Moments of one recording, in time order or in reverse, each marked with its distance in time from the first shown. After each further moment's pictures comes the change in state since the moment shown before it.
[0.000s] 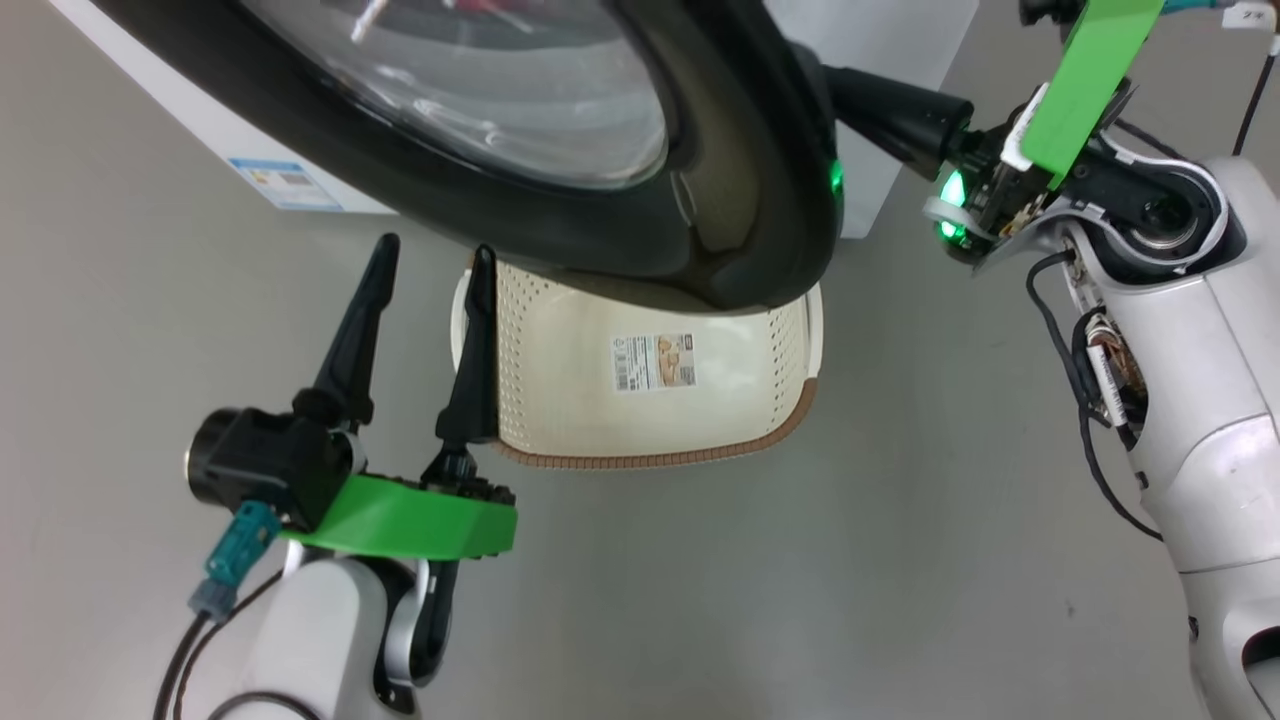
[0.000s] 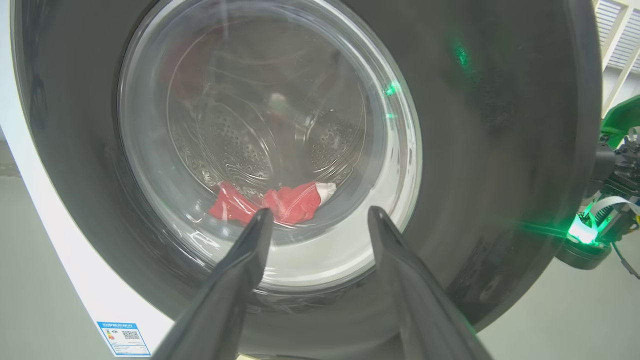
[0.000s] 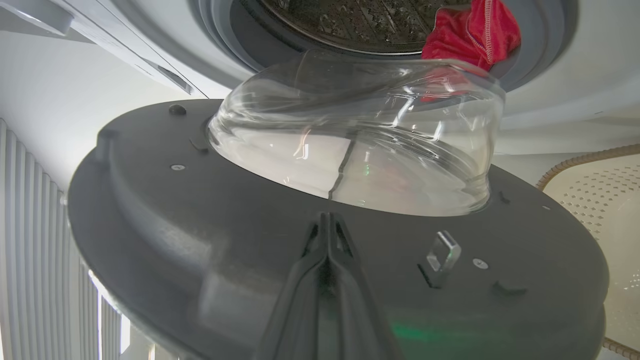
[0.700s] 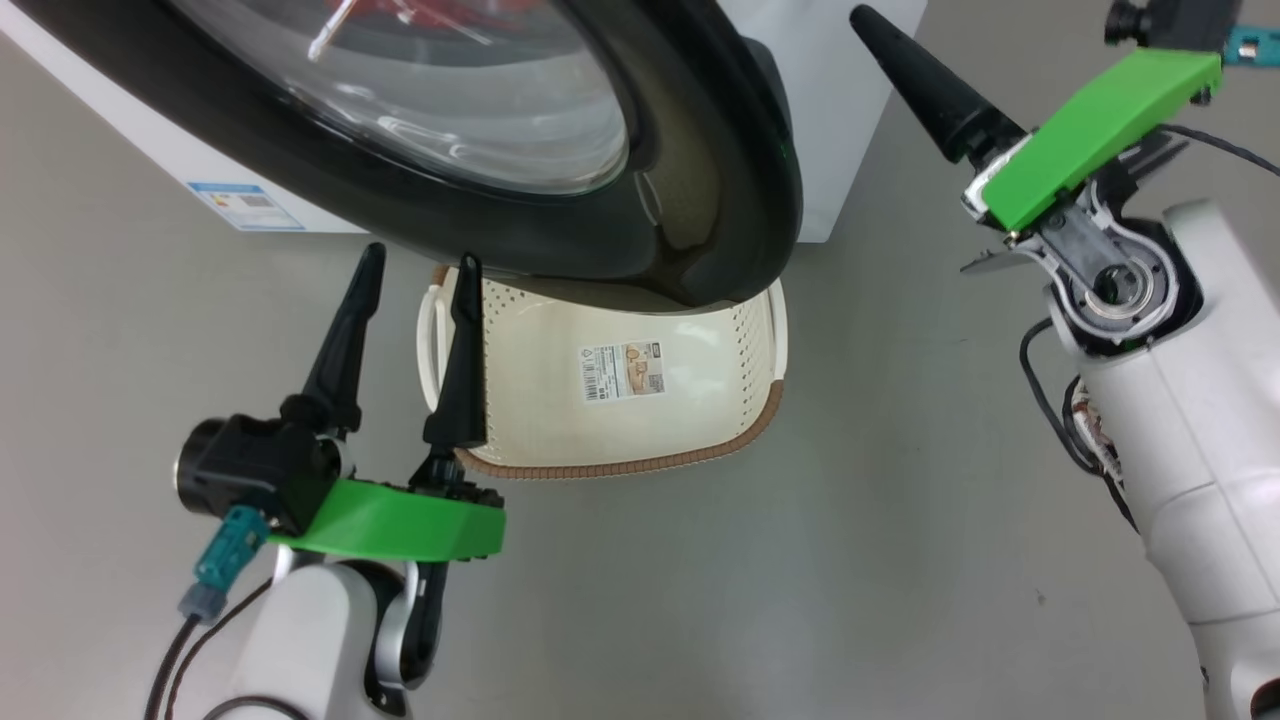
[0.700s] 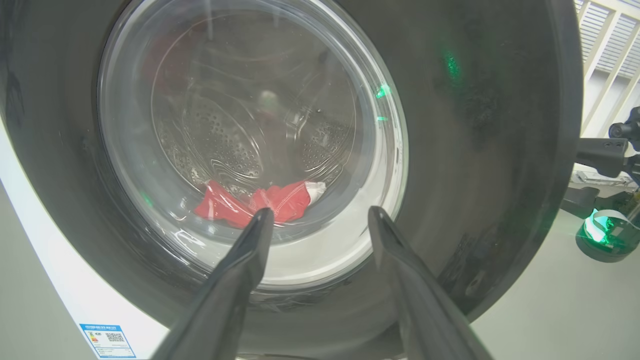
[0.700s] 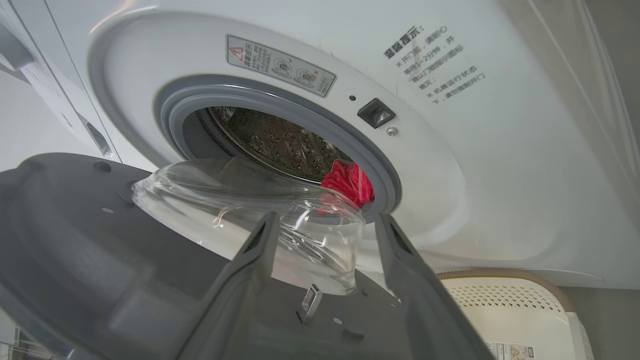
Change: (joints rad) left arm 0.017 0.001 0.020 0.004 0.003 -0.002 0.000; right arm 0.089 -0.038 0.064 -0.080 -0.368 0.000 -0.512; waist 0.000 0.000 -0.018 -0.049
